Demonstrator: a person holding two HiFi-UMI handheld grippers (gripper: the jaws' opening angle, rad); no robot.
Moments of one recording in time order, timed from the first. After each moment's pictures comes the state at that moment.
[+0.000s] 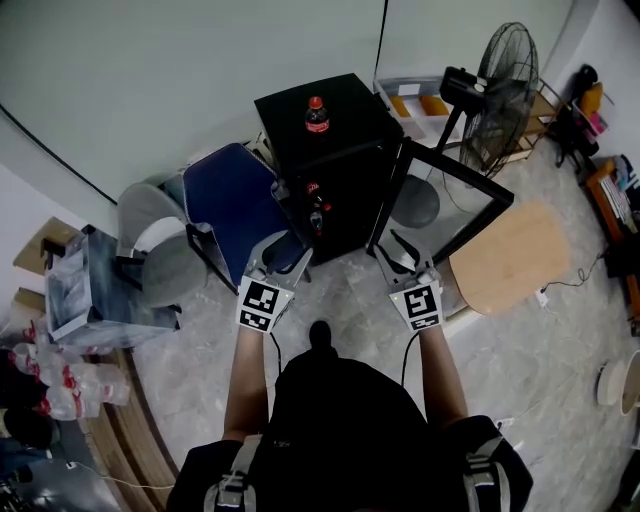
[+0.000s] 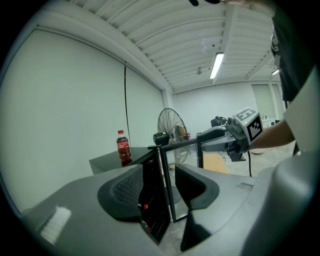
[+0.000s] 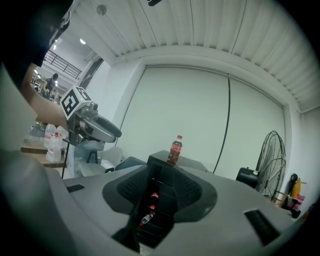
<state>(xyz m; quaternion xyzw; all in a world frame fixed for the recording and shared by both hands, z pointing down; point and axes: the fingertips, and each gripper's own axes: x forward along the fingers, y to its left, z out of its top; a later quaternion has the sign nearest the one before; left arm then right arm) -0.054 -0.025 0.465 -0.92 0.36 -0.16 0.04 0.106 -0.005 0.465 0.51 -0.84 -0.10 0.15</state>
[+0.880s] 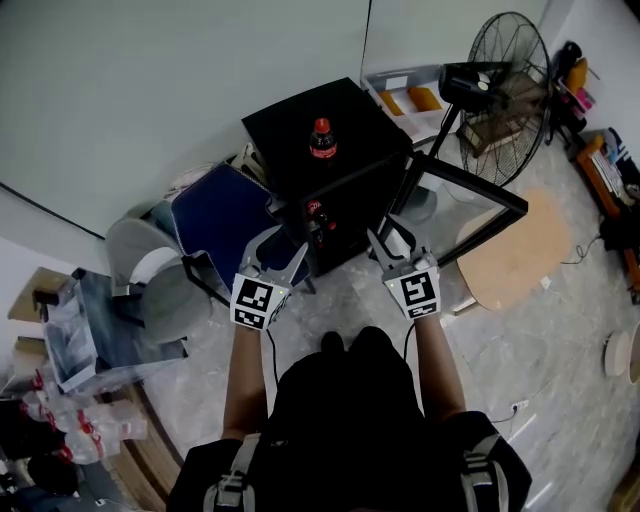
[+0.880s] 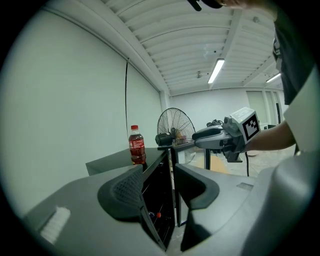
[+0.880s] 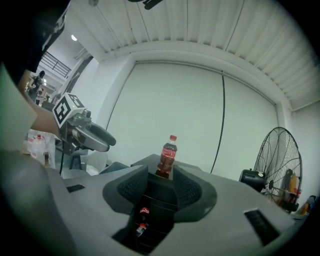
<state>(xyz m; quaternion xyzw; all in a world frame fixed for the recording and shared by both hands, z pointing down) -0.084 -0.149 0.469 -0.94 0.32 -0.14 0.03 0.070 -0.127 0.455 0.55 -0.82 -0.09 0.13</state>
